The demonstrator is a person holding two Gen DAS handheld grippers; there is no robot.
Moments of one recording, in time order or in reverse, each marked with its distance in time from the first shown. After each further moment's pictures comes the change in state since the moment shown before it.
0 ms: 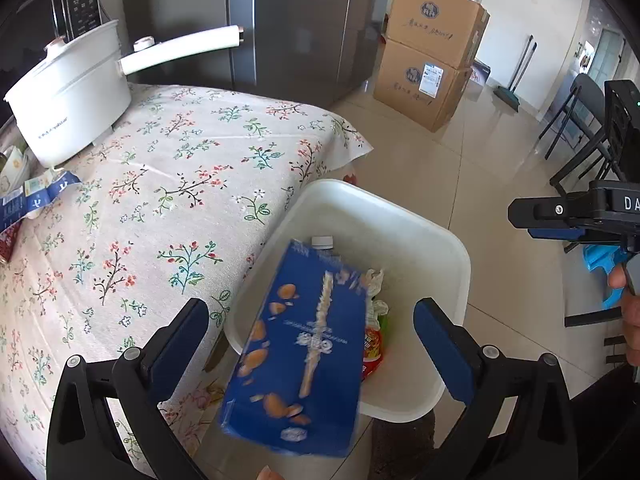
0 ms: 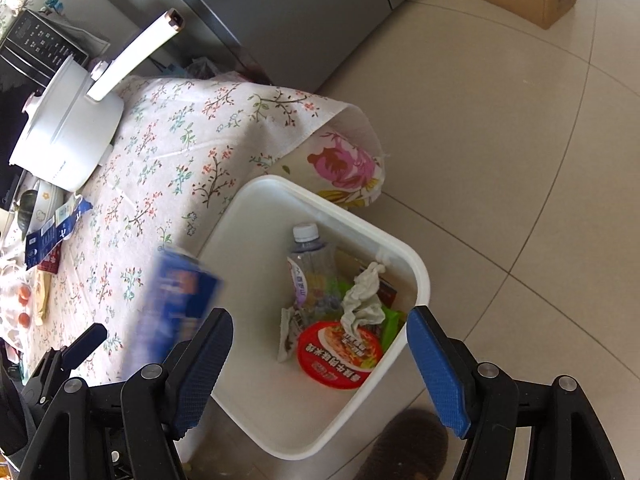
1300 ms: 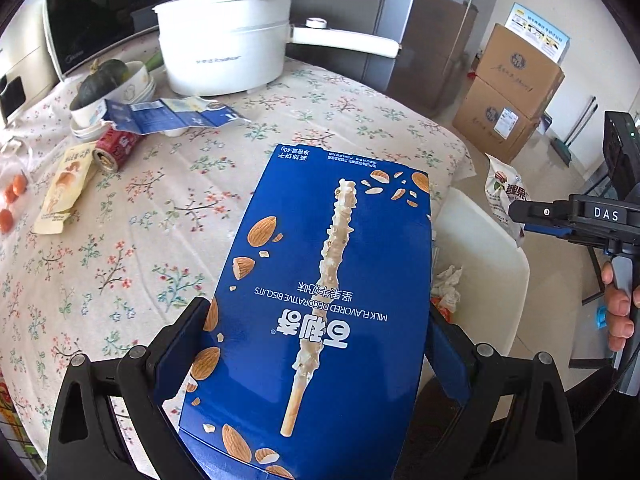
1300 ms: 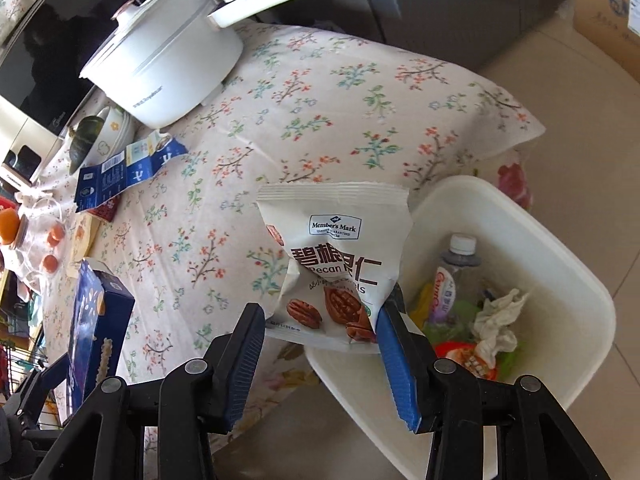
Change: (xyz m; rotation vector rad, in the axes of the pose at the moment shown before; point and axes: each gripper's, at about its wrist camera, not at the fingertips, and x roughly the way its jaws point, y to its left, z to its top) left arm -0.078 0.141 -0.051 -0.239 0.005 0.117; right arm 0.053 0.147 -0.010 -0.213 0.030 0.078
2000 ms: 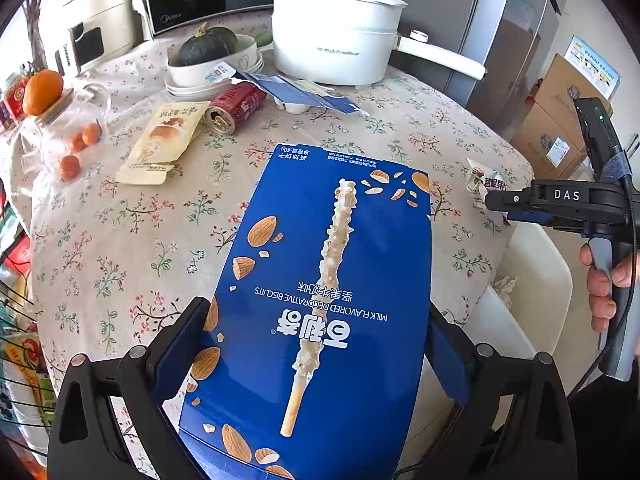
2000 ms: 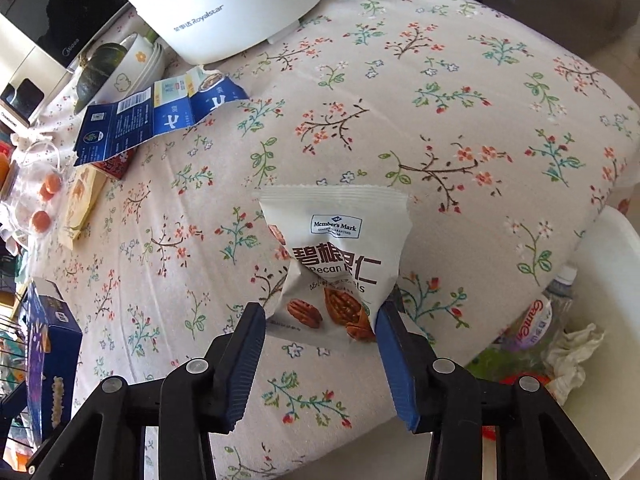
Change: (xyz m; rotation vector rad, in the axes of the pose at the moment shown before) left arm -0.031 0.102 -0.030 -0.147 -0.005 0.149; right arm 0.089 0.097 0.015 -0.132 0.095 0.005
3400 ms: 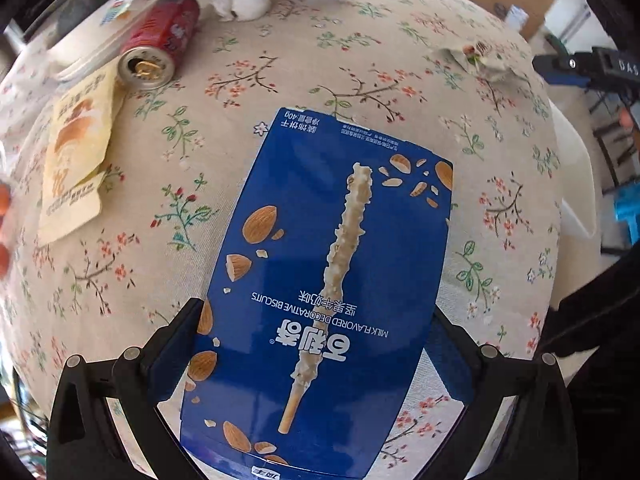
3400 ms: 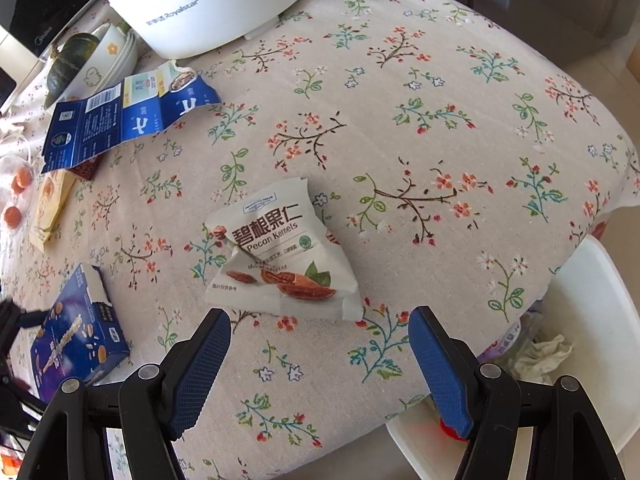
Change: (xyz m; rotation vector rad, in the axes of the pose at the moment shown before) left arm 0.104 0.066 0.029 0.345 0.322 -0.115; right arm 0.008 0.002 0.029 -0.027 0.059 -0.097
